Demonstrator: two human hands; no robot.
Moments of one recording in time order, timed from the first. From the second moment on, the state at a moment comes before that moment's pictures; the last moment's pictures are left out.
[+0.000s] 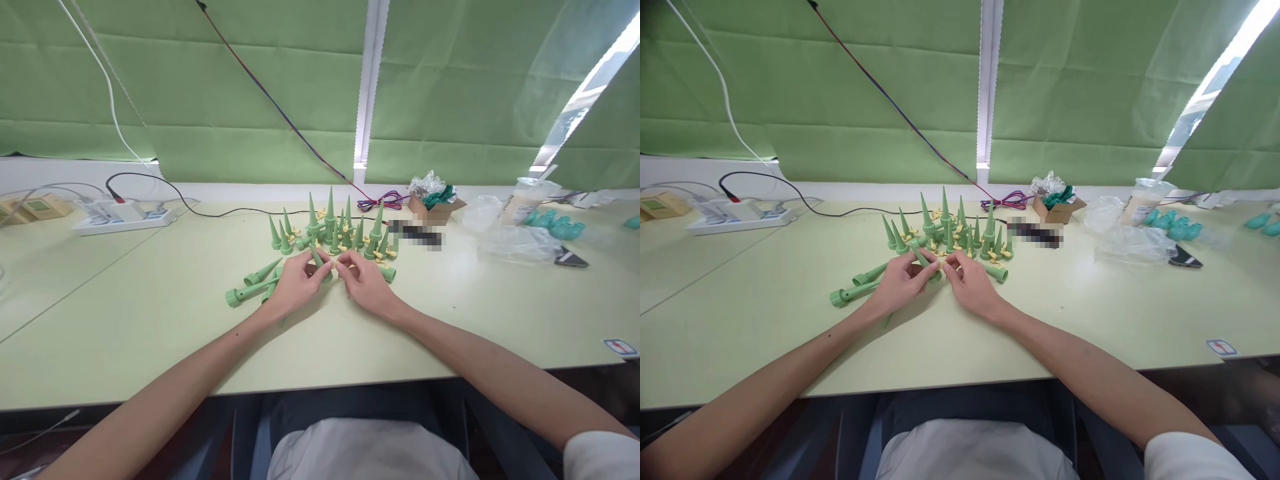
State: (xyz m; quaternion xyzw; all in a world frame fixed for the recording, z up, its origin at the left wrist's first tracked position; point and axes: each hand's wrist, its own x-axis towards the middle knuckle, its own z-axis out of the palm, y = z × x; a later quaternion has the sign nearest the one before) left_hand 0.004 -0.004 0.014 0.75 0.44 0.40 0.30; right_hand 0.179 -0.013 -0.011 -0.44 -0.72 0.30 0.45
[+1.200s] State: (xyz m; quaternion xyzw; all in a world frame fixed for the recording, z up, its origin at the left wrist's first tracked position) left_hand 0.002 0.001 0.005 0.78 0.42 0.40 0.23; right_hand 0.179 -0.011 -0.012 -0.46 -0.74 0.25 0.43
